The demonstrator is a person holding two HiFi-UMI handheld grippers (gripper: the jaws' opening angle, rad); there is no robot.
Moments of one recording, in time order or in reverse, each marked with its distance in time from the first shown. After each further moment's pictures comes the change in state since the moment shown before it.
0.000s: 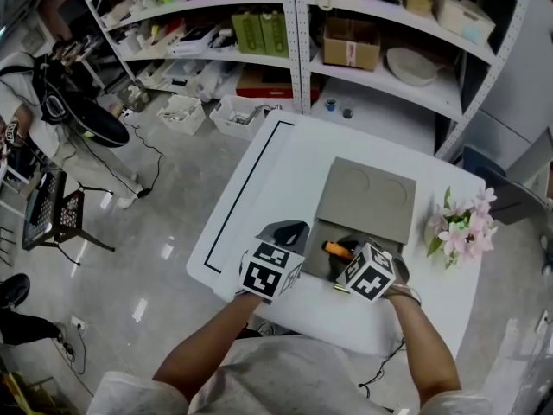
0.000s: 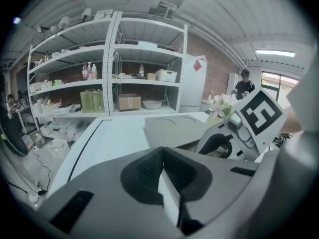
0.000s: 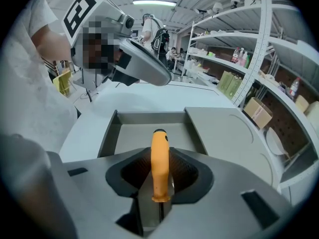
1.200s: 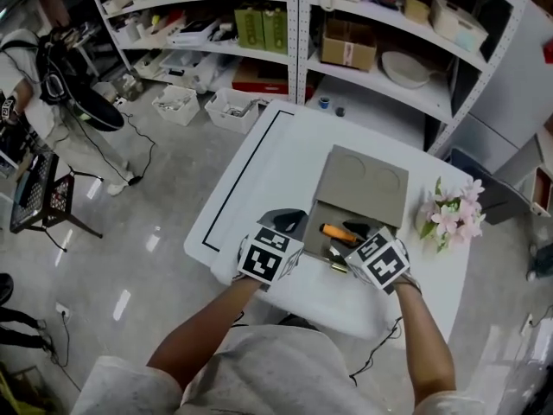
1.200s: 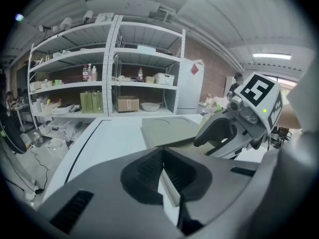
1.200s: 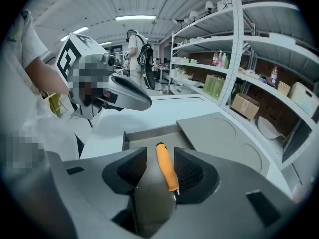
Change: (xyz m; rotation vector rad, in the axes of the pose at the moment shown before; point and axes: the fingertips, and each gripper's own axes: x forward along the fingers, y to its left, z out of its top) left arm -0.022 -0.015 -0.006 0.006 -0.039 -0.029; right arm -0.049 0.003 0.018 0.183 -0.115 -0.067
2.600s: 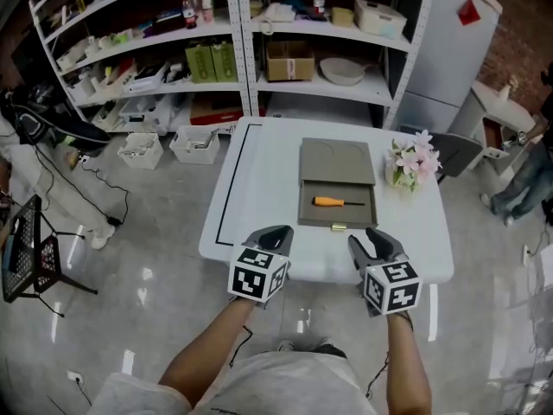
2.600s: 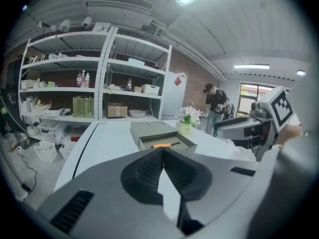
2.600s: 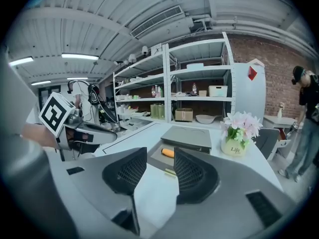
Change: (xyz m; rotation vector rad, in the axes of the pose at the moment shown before) left arm -0.139 -0.043 -0.041 0.029 -0.097 -0.158; right arm -0.143 0.119 -0.003 0.536 -0.400 -0.560
